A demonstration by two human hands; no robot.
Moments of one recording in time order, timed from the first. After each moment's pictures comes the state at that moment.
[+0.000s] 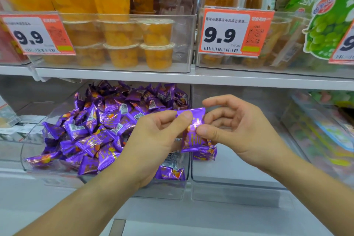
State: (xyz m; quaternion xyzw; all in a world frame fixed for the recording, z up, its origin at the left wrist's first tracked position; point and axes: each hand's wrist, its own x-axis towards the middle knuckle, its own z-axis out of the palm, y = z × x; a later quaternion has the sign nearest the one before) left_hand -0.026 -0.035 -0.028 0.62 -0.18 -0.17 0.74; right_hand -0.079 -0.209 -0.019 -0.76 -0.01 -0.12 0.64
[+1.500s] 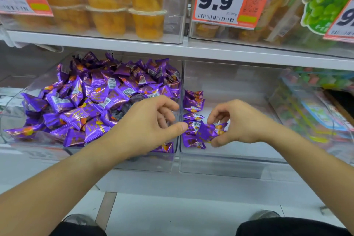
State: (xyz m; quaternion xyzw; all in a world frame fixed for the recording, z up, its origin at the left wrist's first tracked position) left_hand -0.006 -0.022 -0.061 0.84 -0.30 -0.08 0.44; right_hand -0.061 -0.274 -0.065 -0.96 0.02 0.04 0.26
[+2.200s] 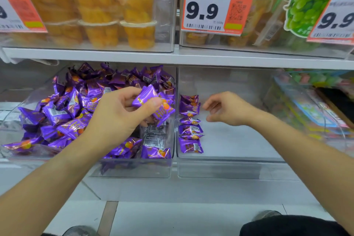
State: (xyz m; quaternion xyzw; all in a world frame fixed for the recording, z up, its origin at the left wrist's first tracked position) left_hand 0.004 -0.005 -0.040 0.75 -0.23 -0.06 0.62; right_hand -0.012 -0.307 -0.084 -0.96 0.03 0.00 0.28
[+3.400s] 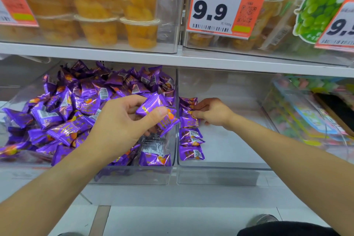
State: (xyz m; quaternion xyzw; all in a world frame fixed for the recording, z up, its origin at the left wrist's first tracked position) left_hand 0.004 -0.010 -0.047 0.76 -0.22 -0.07 0.61; right_hand 0.033 -0.292 -0.126 -0.88 0.17 0.01 0.44
